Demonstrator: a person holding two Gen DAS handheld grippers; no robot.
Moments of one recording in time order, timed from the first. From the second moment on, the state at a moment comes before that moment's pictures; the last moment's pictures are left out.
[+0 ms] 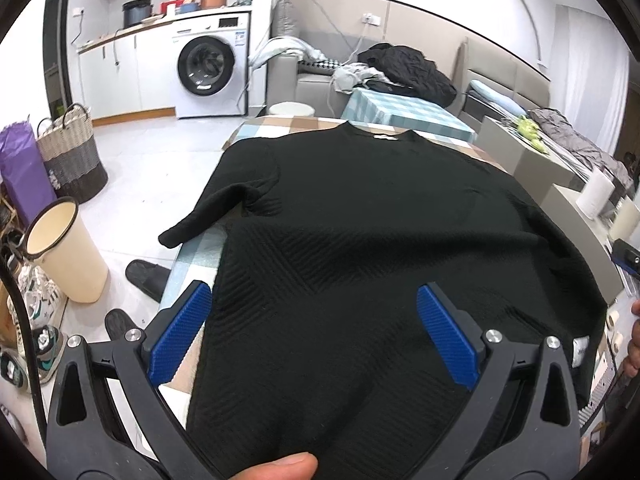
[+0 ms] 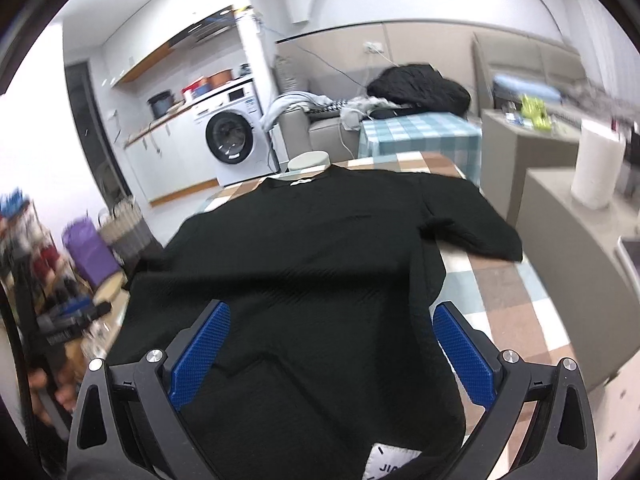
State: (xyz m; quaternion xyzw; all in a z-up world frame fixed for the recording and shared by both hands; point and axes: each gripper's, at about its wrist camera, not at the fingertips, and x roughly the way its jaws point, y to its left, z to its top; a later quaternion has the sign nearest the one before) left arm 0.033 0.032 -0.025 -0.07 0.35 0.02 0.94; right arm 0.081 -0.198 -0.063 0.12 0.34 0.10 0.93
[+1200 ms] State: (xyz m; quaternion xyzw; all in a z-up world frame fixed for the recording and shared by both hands) left arm 0.174 0.081 -0.058 -0.09 0.39 0.05 0.92; right arm 0.226 -0.392 -0.143 0.42 0.41 -0.12 0.80
